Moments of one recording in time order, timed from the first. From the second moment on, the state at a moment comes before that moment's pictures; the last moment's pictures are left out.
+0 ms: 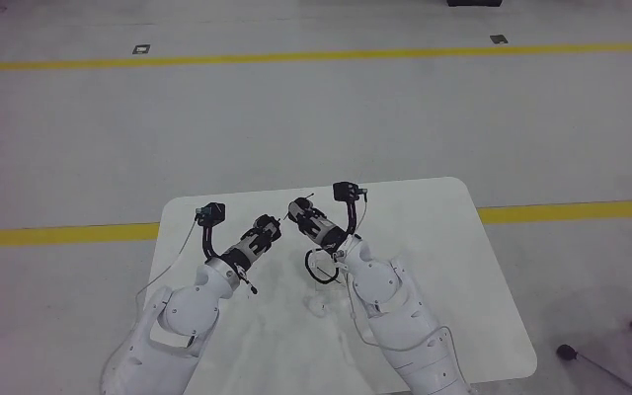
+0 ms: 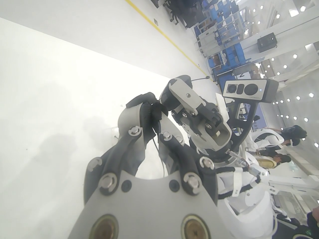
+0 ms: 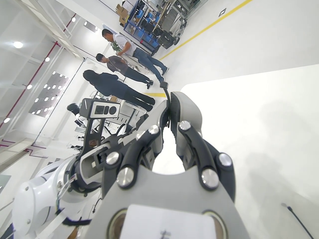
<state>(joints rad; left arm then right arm) 1.50 -1.21 -1.23 -1.88 0.36 0.16 -0.39 -1.36 -1.56 1.21 -1.56 -0.63 -0.16 0.39</state>
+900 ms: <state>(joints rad) 1.50 -1.21 -1.23 -1.88 0.36 0.16 -0.39 -1.32 -1.54 1.16 -1.52 -0.61 -0.17 0.33</state>
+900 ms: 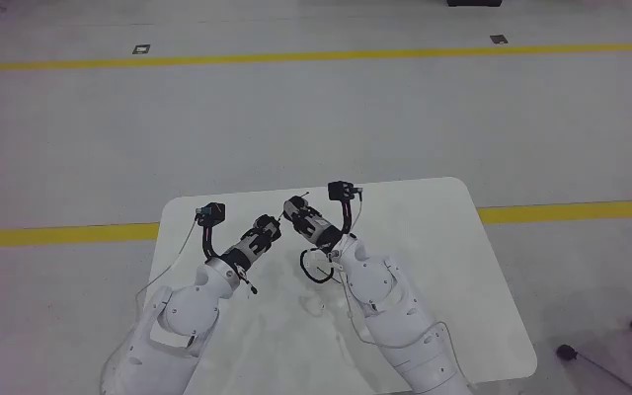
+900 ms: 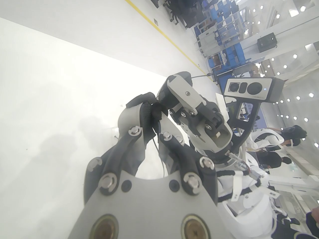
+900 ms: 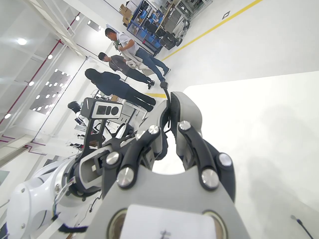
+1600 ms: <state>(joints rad) 1.50 -1.21 -1.23 -1.88 0.36 0.16 -0.39 -1.33 -1.52 1.14 -1.53 -0.60 -0.16 0.31</state>
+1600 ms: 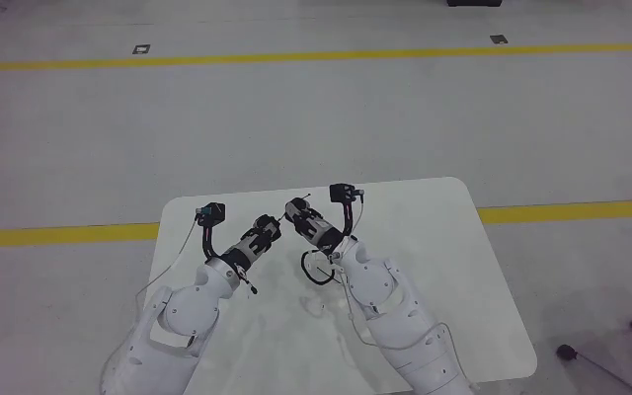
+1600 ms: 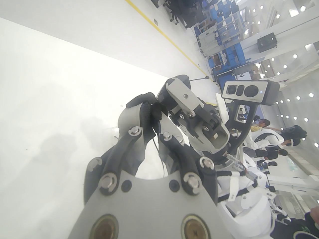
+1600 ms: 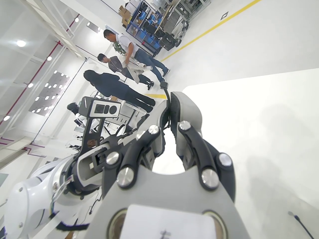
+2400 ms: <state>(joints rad) 1.50 -1.21 -1.23 -1.88 0.36 0.16 -0.39 -1.31 -1.51 1.12 -1.51 -0.58 -0.15 0.28</state>
